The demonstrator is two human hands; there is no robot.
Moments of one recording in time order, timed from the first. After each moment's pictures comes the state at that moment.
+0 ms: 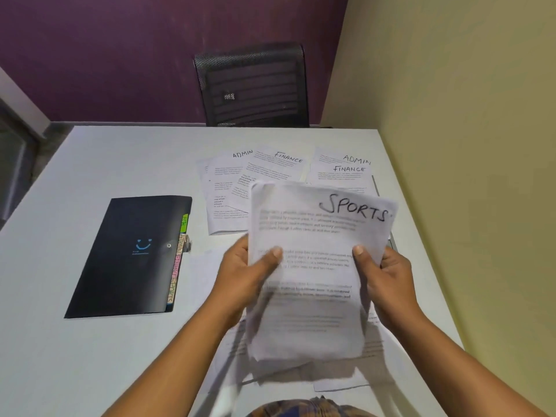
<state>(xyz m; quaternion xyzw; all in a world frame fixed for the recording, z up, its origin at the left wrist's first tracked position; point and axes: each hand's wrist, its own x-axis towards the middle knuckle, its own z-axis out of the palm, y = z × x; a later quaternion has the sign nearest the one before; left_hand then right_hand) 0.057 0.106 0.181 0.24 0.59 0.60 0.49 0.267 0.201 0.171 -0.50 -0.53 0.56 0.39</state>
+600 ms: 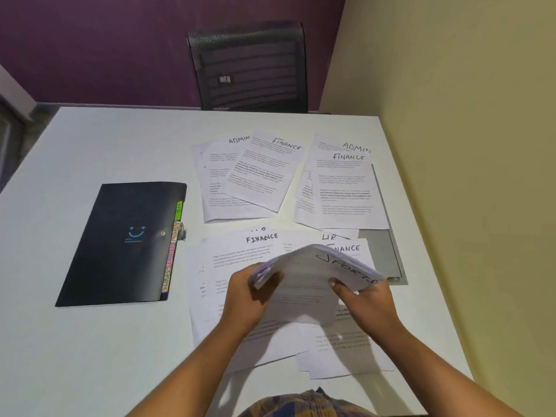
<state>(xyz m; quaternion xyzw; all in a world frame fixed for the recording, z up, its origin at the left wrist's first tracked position) 0.078 0.086 0.126 0.31 0.68 0.53 0.41 0.274 0.171 0.136 -0.52 -0.62 0.52 0.27</state>
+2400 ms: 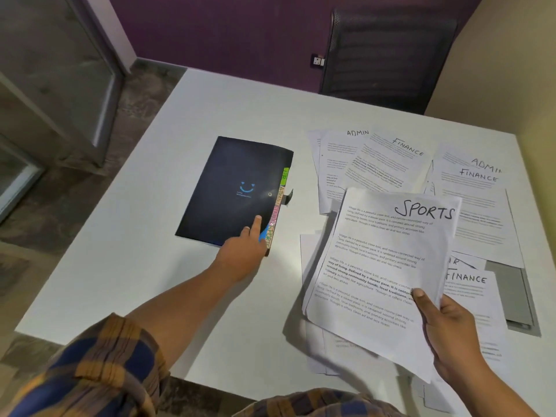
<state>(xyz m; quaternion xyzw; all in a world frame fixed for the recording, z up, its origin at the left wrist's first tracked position) -0.202 0.001 0.035 0.60 0.77 -0.21 0.08 0.133 0.107 0.109 -0.66 -0.42 0.56 0.27</state>
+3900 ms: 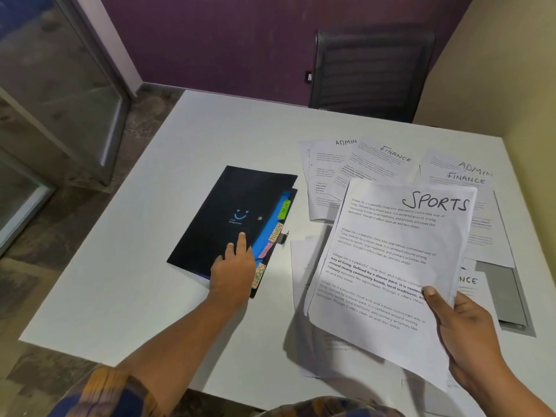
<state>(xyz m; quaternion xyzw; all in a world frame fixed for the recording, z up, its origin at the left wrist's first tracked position) -0.151 -0.017 0.059 0.46 0.87 -0.16 0.08 0.163 0.119 0.142 -0.62 -0.43 0.59 0.30</state>
